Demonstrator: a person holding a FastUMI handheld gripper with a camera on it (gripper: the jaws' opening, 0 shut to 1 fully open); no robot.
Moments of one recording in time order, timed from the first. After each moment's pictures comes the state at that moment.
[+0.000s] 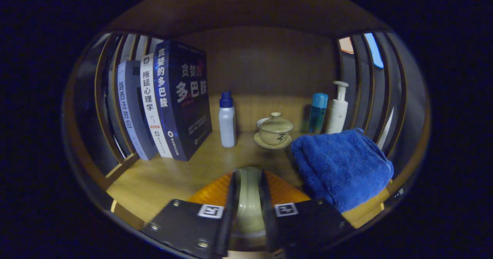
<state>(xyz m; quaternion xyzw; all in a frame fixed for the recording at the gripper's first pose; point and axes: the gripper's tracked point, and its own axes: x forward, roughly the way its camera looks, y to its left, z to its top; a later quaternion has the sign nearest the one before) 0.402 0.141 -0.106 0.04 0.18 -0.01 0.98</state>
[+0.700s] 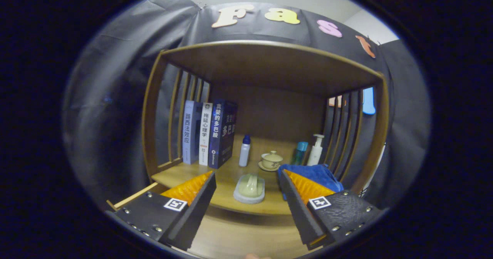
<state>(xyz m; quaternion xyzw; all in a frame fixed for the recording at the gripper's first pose) 0.210 0.132 0.000 -0.02 0.02 0.04 1.00</state>
